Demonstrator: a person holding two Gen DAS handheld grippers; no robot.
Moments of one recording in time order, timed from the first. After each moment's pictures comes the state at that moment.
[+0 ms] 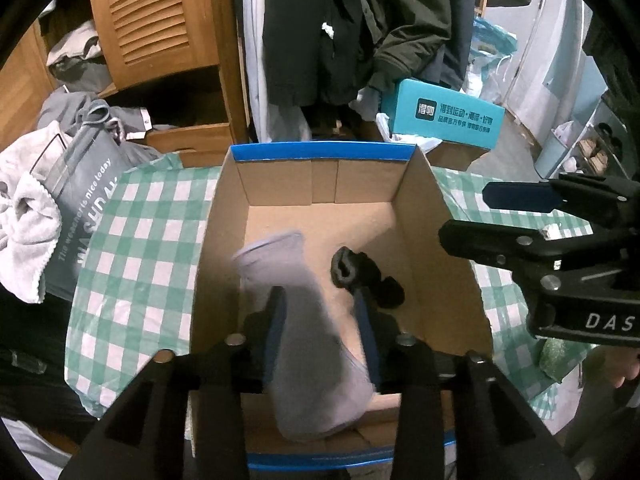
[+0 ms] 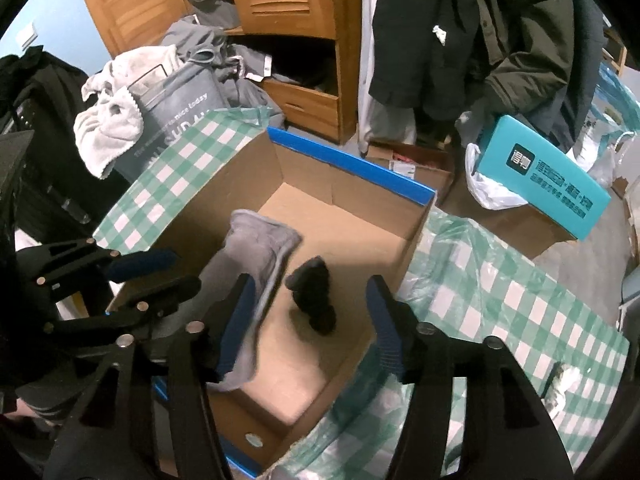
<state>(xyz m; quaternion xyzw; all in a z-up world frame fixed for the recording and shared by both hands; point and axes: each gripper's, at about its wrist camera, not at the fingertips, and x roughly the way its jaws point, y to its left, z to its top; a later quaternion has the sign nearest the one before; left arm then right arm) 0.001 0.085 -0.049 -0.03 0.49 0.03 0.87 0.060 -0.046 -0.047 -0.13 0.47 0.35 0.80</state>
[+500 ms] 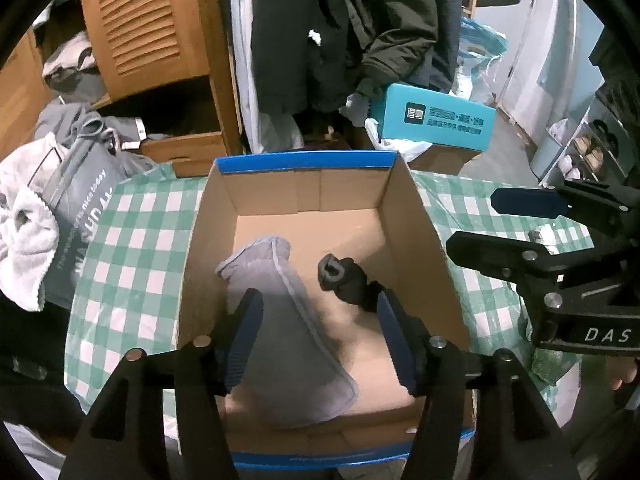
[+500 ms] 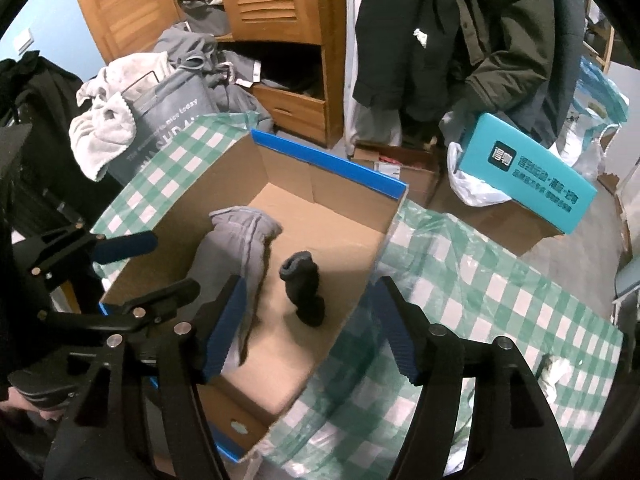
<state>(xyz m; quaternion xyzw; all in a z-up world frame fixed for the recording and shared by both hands) 0.004 0.066 -0.040 -0.02 0.48 0.02 0.88 0.057 -0.069 -0.042 -0.13 0.46 0.33 0.81</state>
